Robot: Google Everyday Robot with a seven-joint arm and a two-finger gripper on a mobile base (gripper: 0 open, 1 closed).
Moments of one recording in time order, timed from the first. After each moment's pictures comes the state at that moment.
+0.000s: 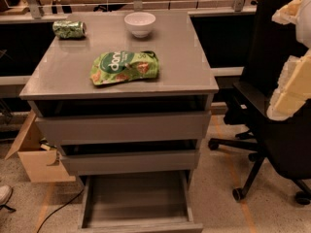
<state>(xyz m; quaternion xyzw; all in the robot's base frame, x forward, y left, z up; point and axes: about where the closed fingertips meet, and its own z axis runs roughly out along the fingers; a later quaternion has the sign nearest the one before) 0.430 -0.199 1.028 -0.60 0.76 -0.09 0.22</state>
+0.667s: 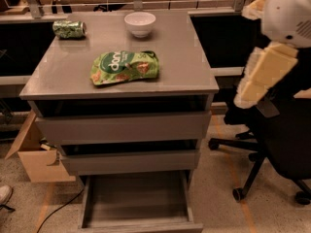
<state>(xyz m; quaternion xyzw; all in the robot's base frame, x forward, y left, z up) 0.458 -0.161 1.025 -0.61 0.74 -0.05 0.26</state>
